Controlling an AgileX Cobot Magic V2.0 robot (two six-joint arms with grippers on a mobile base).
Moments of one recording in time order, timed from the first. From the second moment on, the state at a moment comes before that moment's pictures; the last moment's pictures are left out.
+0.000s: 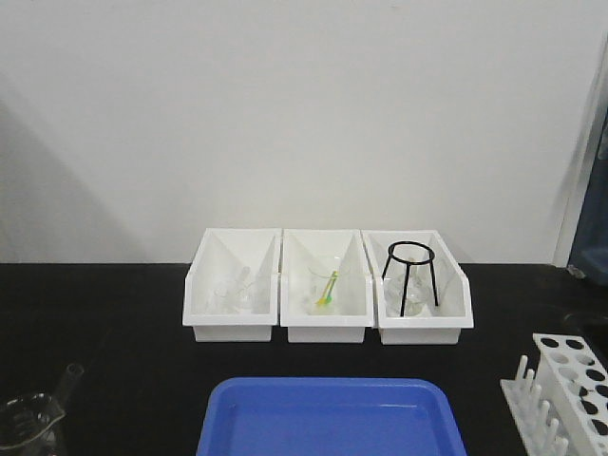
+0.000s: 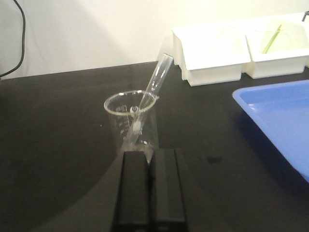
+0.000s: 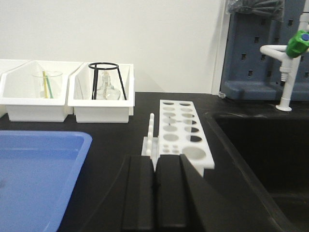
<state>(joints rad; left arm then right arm) -0.07 -0.01 0.03 -0.01 0.22 0.03 -0.07 -0.01 0.03 -0.12 0.10 0.07</state>
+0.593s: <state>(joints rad) -0.07 -0.01 0.03 -0.01 0.22 0.03 -0.07 -0.01 0.03 -0.12 0.10 0.07</state>
